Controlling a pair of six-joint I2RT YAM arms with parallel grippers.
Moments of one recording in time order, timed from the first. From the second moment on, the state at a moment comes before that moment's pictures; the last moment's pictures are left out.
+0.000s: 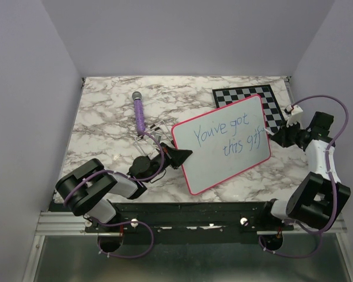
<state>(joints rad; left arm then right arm) -0.82 1.50 0.25 1.39 0.07 -0.79 -0.48 1.30 0.90 -0.50 -0.72 -0.62</state>
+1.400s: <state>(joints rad) -0.82 1.52 0.25 1.39 0.06 -0.82 -0.49 1.25 0.80 -0.53 -0.63 -0.71</state>
